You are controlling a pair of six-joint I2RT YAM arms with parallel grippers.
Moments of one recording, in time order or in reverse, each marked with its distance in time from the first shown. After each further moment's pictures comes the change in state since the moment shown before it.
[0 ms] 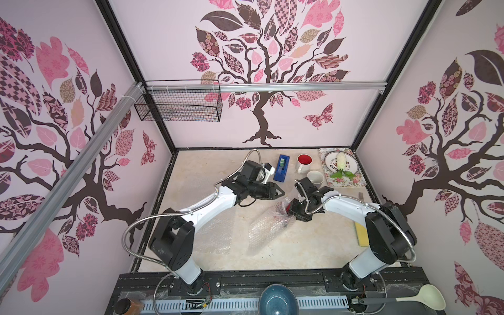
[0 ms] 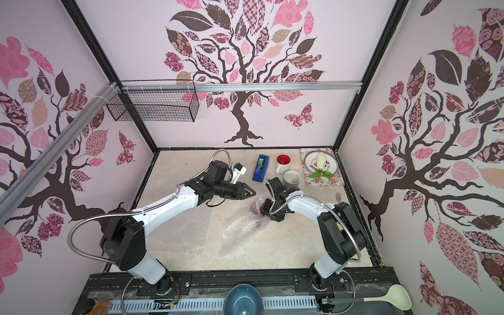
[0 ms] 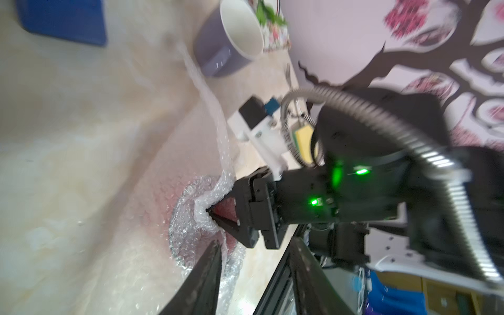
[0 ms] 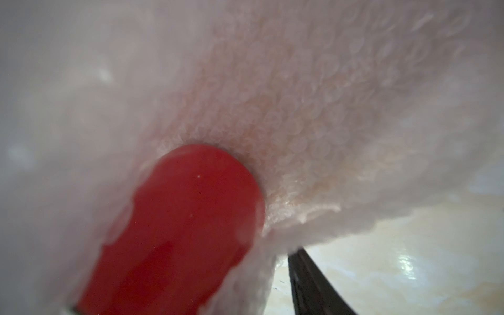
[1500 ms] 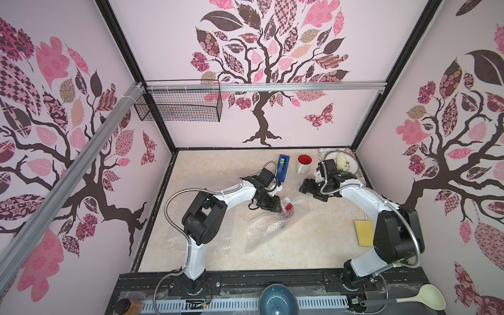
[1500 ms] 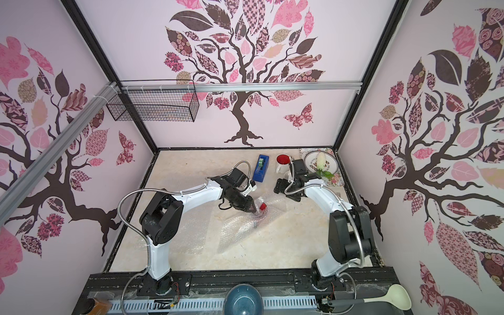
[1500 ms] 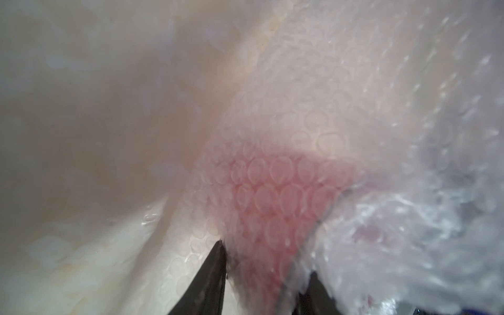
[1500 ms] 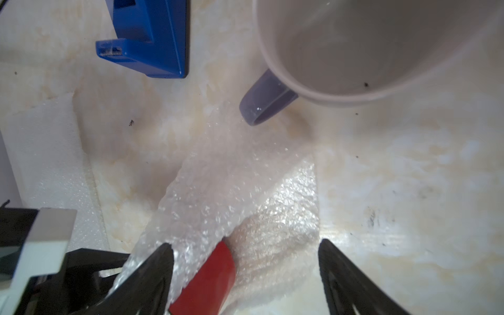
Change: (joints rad) left arm -0.072 0.408 0.198 -0.336 -0.080 0.325; right arm -0.278 0.021 0.176 -0.002 0.002 -0.365
